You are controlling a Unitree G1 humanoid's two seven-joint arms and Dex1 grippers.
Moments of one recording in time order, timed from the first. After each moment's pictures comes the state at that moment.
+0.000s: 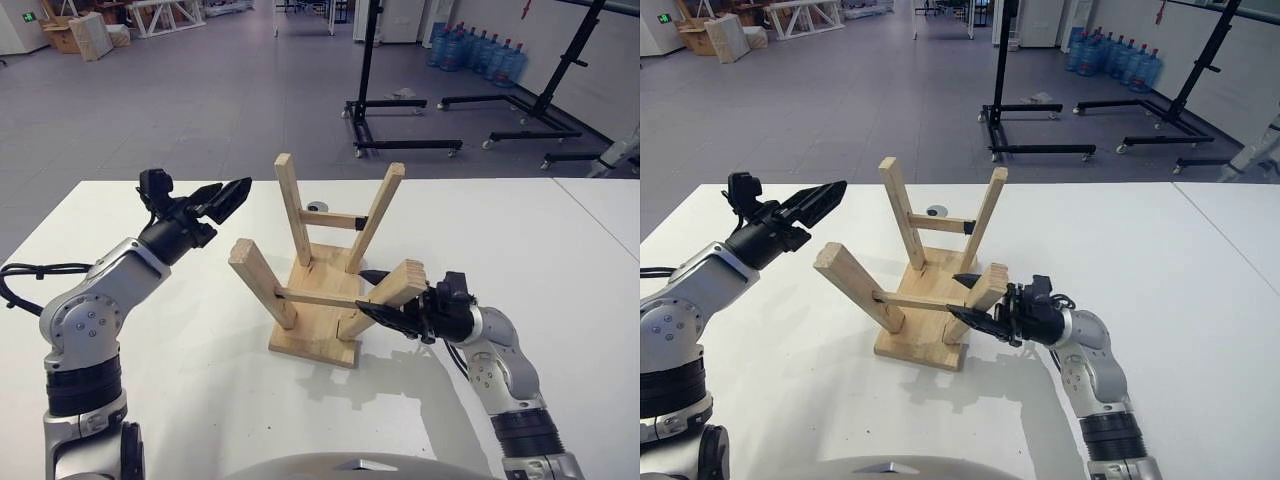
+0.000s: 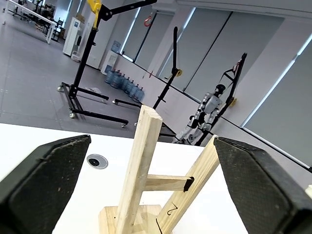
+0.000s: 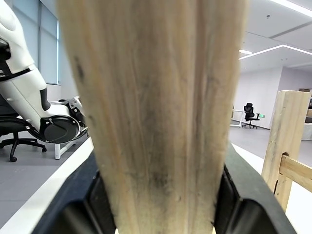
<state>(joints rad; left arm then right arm) -0.32 0.45 0.32 -0.33 -1.12 0.82 -0.15 -0.04 -0.32 0.05 -0.09 0.63 -0.06 1.27</state>
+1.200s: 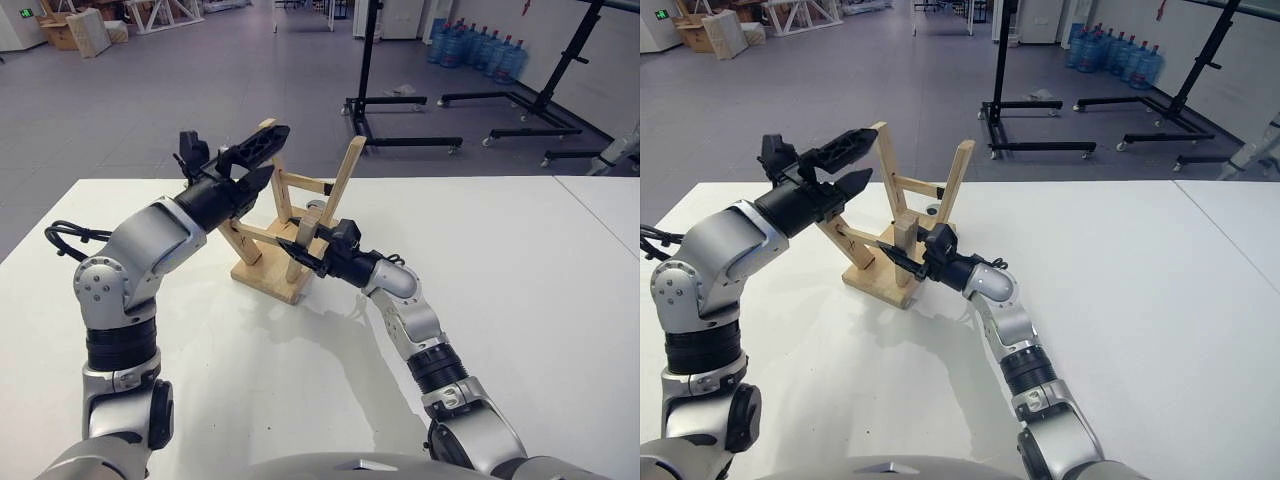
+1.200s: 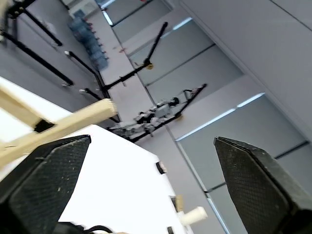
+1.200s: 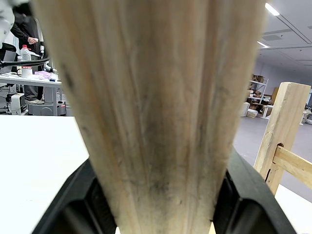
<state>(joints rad) -0.51 0.43 0.18 -0.30 -1.83 0.78 0.52 -0.40 -0.04 0.22 0.27 0.24 -0.18 0.79</state>
